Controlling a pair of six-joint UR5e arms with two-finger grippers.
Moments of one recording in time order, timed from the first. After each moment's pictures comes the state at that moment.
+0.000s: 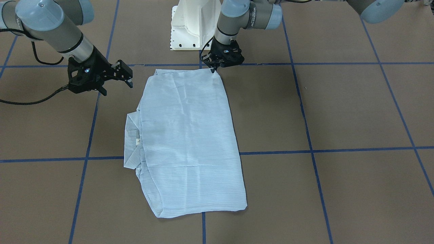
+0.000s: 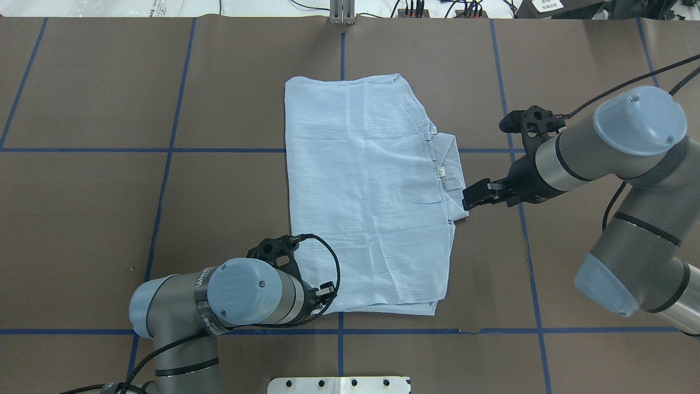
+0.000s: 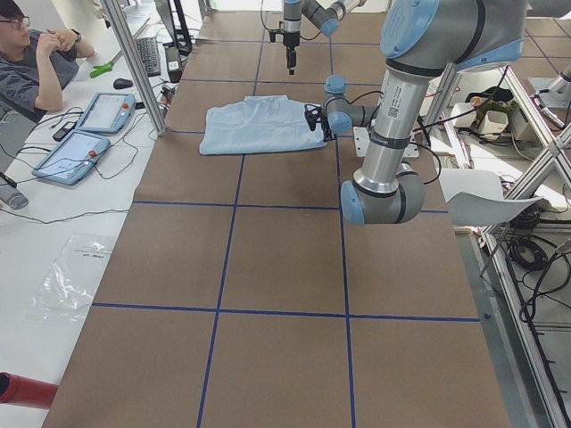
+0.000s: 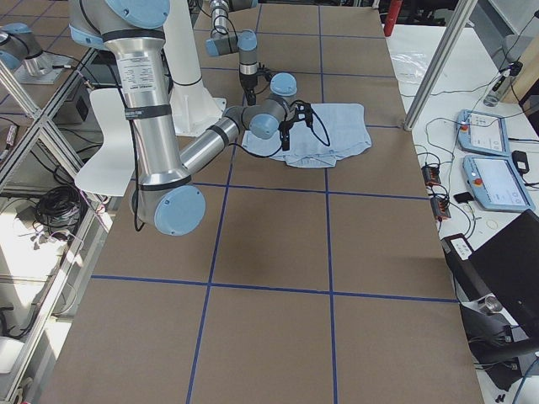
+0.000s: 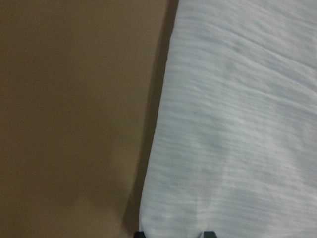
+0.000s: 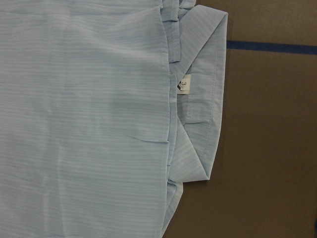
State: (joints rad) left arm -0.24 -2.10 -1.79 -1.81 -1.73 -1.79; right arm 0.73 -1.37 1.98 -1.29 2.14 0.99
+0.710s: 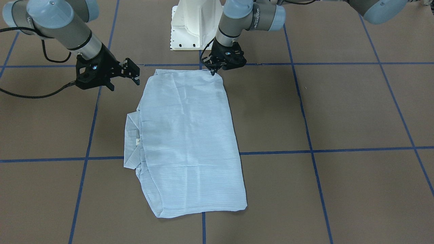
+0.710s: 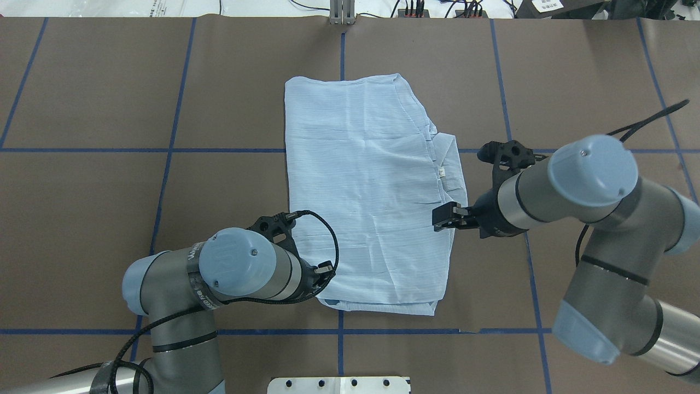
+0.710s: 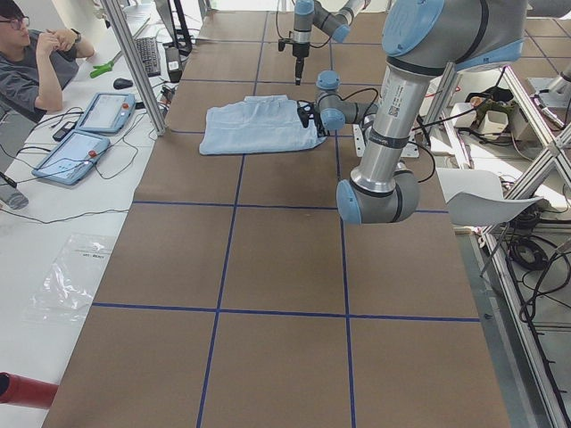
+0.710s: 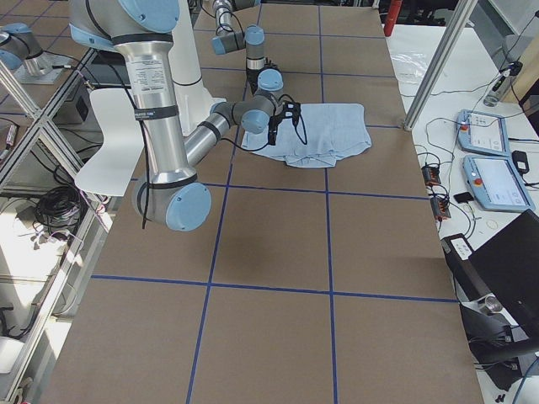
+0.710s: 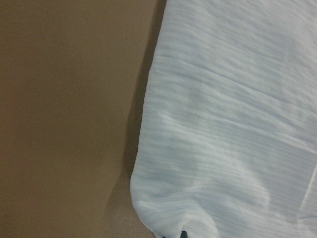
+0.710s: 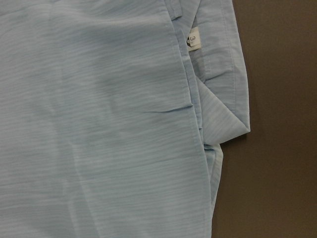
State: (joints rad) left arm -0.30 -2.11 -1.80 -1.81 -1.78 -1.78; right arm 0.52 -1.34 2.01 -1.30 1.92 1.42
